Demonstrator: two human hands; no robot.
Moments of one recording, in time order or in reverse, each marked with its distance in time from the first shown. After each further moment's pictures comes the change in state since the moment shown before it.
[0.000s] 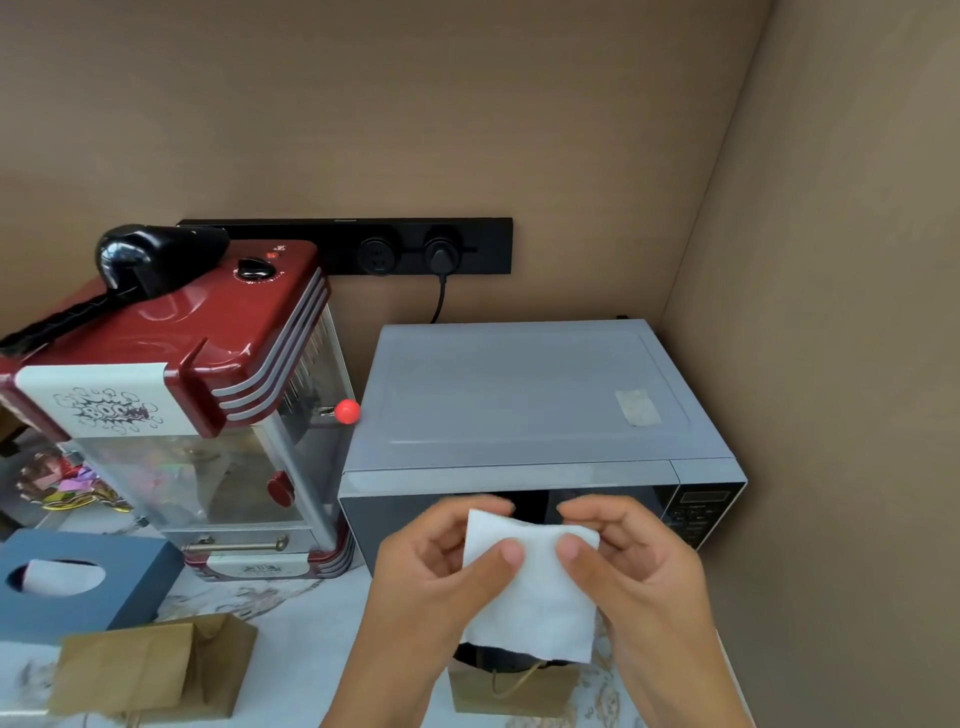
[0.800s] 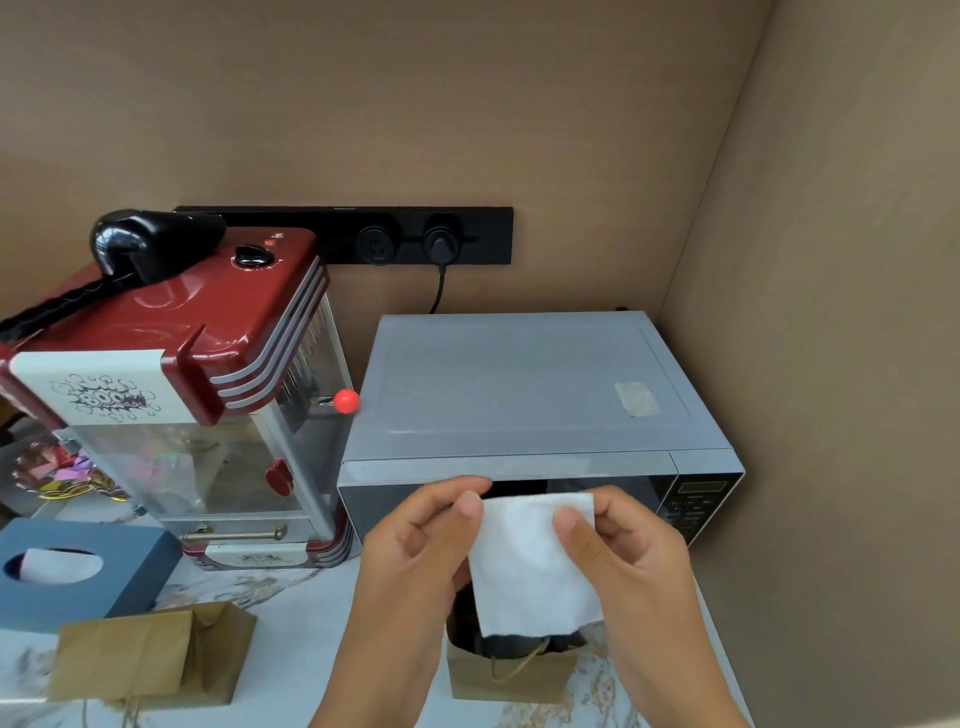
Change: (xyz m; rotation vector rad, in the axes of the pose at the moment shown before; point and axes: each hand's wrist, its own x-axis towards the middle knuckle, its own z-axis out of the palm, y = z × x) left_hand -0.004 0.005 0.001 -0.144 0.099 -0.063; right_hand 0.000 -0.002 0.008 -0.089 -0.004 0.010
